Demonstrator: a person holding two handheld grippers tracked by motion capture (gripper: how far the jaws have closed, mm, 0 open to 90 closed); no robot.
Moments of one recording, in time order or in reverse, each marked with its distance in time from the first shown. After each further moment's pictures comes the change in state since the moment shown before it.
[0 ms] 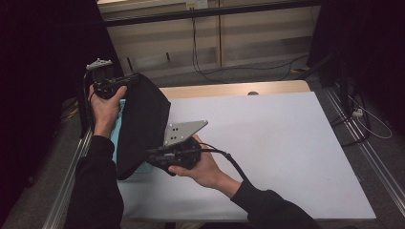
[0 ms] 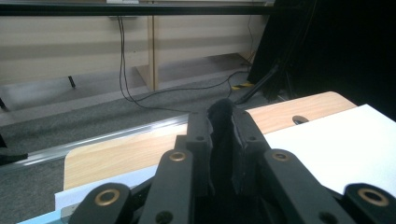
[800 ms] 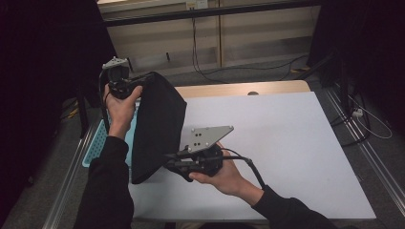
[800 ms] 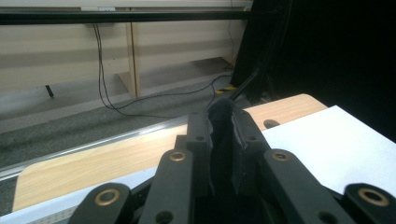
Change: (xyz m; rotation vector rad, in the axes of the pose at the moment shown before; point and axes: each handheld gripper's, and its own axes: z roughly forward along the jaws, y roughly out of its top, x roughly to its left) left arm -0.050 0.005 0.006 -0.026 -0.056 0.025; right arm 0.017 -0.004 -0.050 -0.006 -0.014 -0.014
